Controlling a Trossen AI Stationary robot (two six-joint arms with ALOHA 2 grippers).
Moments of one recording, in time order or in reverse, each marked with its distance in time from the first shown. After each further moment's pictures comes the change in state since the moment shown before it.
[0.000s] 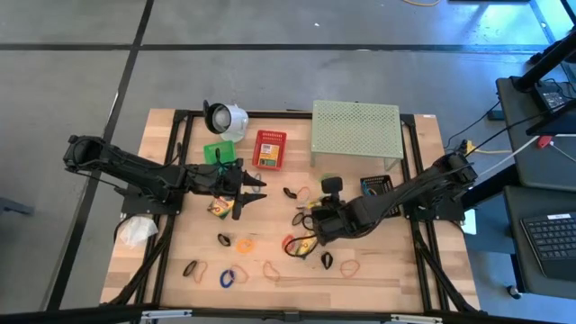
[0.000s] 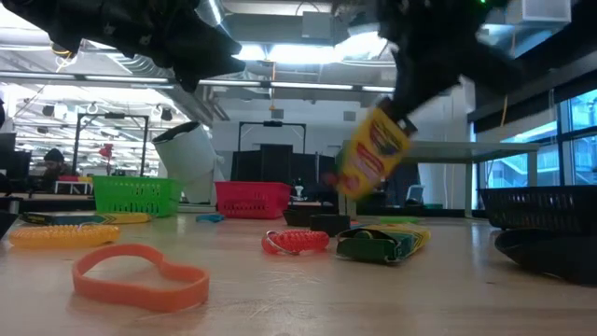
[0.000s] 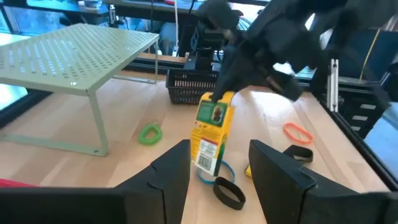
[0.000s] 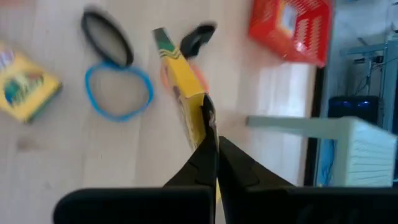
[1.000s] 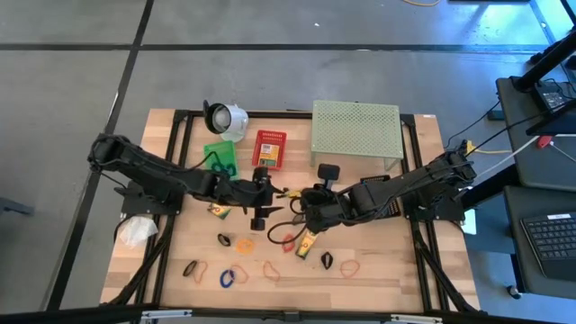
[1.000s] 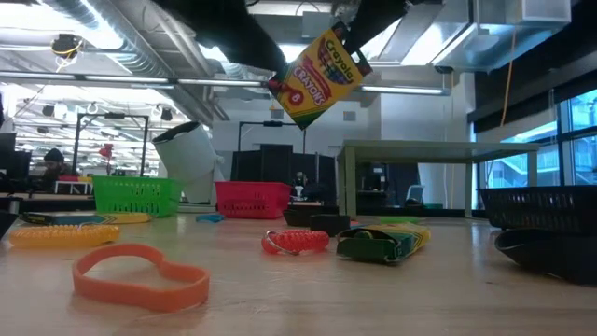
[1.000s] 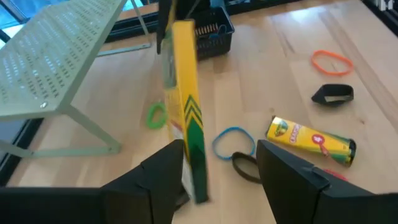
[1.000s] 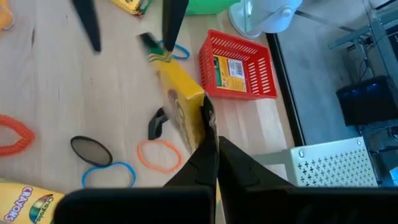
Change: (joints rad) left arm -0.107 0.333 0.472 -0.492 -0.157 0.195; right arm -0.051 -0.002 0.249 -0.020 0.043 0.121
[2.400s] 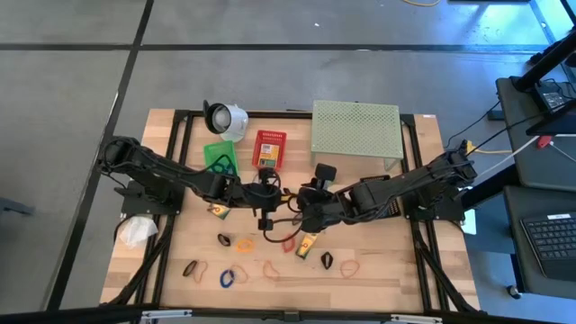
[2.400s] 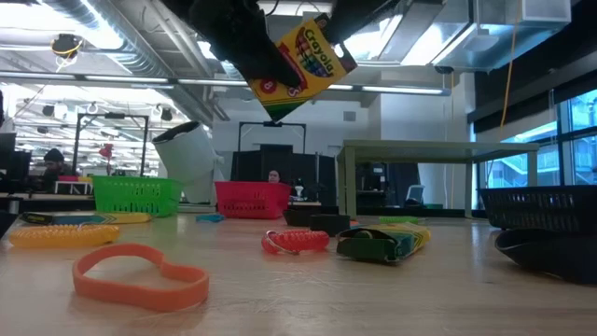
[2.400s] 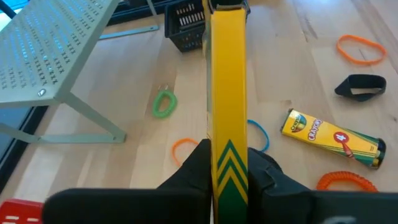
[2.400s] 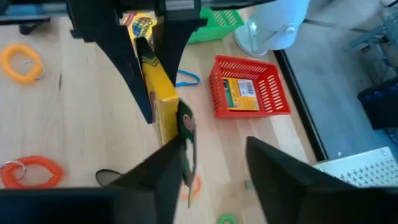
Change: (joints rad) left arm 0.009 0.093 0.068 -0.050 -0.050 -0.029; right arm -0.001 -0.010 0.000 0.109 -0.026 0.030
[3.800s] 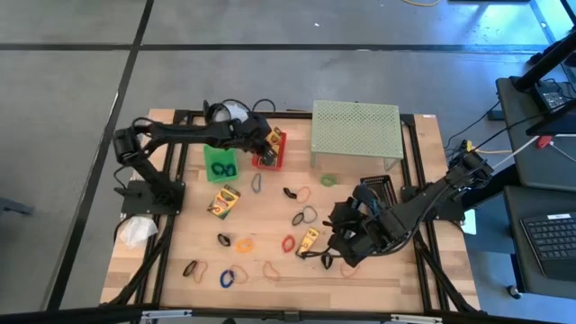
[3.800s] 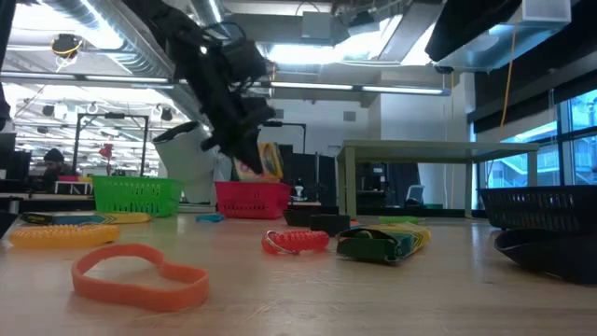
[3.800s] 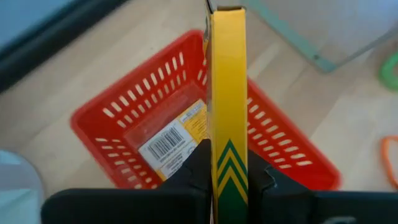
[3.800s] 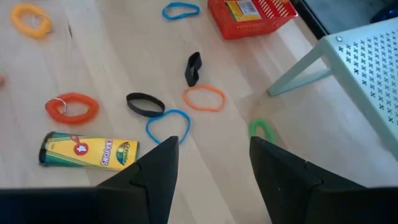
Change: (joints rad) left arm 0.670 0.120 0.000 -0.166 0.291 -0.327; right arm 0.244 -0.118 -0.220 -0.233 0.057 0.655
